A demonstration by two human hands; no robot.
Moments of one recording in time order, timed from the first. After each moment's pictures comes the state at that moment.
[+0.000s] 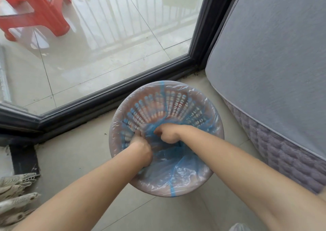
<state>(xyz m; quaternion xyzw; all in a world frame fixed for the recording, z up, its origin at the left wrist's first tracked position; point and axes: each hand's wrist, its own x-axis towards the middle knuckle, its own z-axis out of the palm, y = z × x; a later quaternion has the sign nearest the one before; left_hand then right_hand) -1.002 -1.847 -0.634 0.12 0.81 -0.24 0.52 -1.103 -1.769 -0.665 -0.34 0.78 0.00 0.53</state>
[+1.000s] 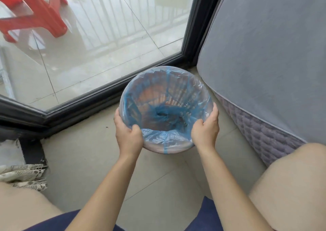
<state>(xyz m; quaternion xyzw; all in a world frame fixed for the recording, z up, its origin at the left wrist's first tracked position) -0.950 -1.840 -0.581 -0.45 0.67 0.56 -0.16 -1.036 -1.678 -0.589 0.15 0.87 -0.47 0.05</state>
